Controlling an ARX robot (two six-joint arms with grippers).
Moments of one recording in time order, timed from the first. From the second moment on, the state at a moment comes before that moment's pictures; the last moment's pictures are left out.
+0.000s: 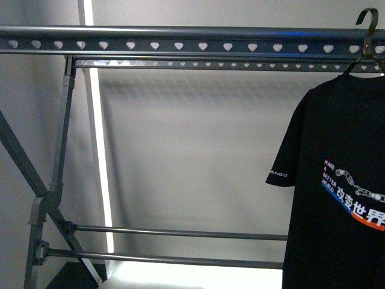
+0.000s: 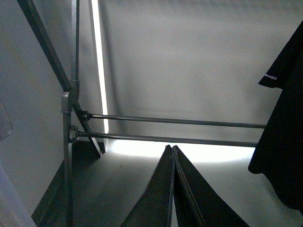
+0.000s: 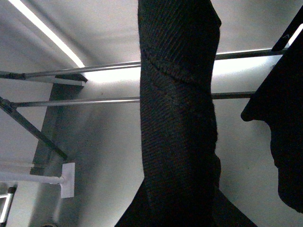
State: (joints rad) left arm 0.00 0.36 0.02 0.36 0.00 0.00; right arm -0.28 2.07 2.08 -0.71 -0.40 -0.02
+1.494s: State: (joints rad) left arm 0.00 0.00 0.02 0.00 0.00 0.00; right arm -0.16 0.33 0.21 0.11 -0.15 0.01
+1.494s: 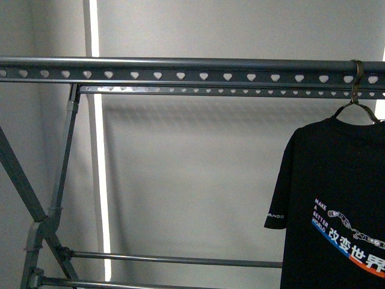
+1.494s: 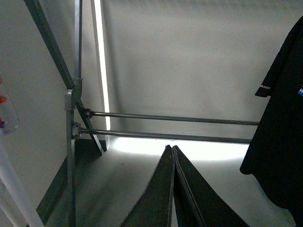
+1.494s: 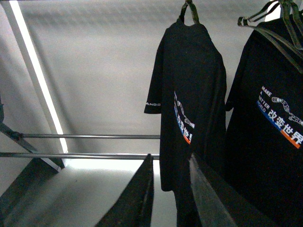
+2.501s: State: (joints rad) left arm 0.00 0.00 0.02 0.00 0.00 0.00; right arm 0.00 0.01 0.01 0.00 0.00 0.00
